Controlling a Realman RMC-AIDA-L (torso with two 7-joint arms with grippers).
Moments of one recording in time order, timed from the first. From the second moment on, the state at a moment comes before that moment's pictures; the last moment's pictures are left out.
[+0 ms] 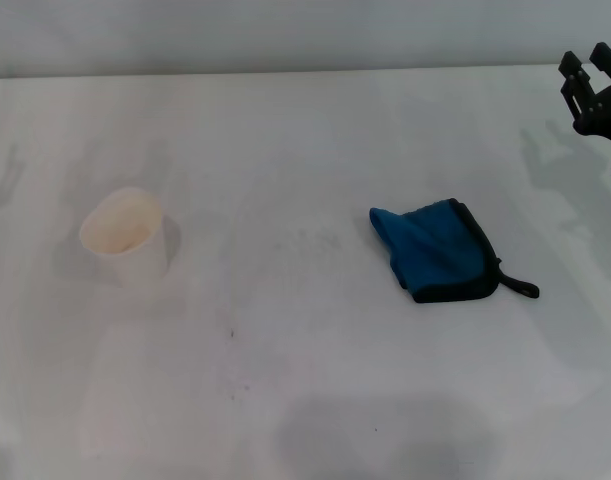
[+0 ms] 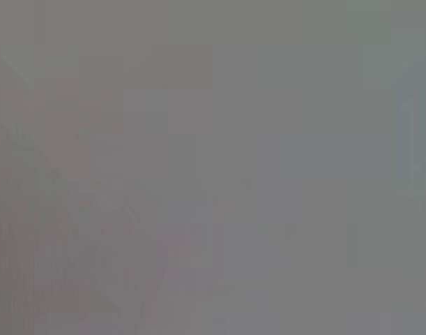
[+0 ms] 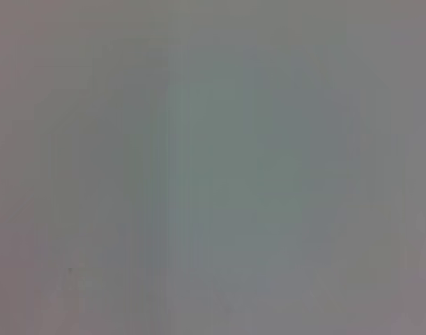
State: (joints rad) left arm -0.56 -2.07 2.79 -0.10 -1.45 1.33 -0.27; right arm 0.42 2.03 -0.95 -0.12 2.48 1.20 -2.72
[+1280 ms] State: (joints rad) left arm -0.52 -2.08 2.78 -0.05 -1.58 1.33 -0.13; right arm 0.39 2.02 -0.85 -0.12 2.48 1.22 -2.80
